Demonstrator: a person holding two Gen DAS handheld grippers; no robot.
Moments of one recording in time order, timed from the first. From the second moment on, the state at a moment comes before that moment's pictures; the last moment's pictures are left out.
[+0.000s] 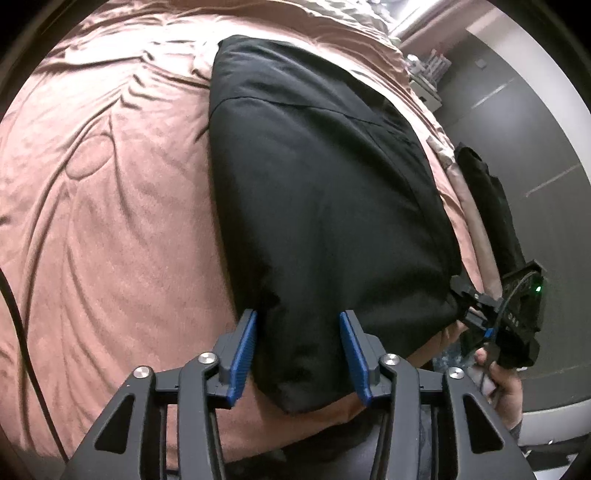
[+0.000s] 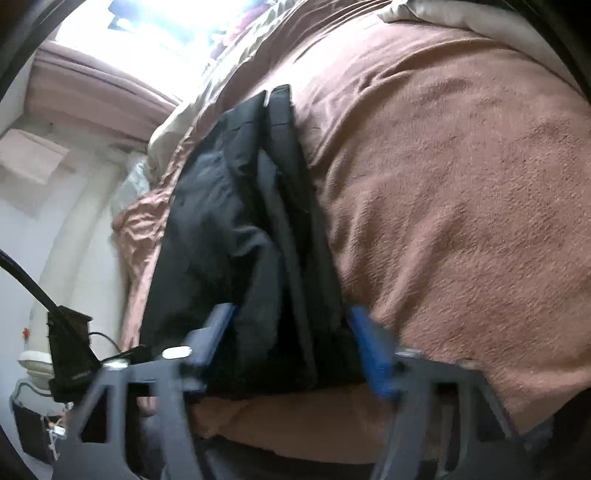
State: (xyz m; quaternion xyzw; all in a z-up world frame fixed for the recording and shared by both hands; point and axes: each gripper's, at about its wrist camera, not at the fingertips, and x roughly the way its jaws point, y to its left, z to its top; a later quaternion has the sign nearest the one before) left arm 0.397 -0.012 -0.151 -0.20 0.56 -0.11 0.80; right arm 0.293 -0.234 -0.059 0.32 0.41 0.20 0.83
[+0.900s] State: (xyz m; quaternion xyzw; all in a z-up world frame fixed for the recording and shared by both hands) left arm 0.407 0.033 -0.142 -0.23 0.57 -0.12 0.78; right arm 0.299 -0.248 -0.048 0.34 0.42 0.21 0.82
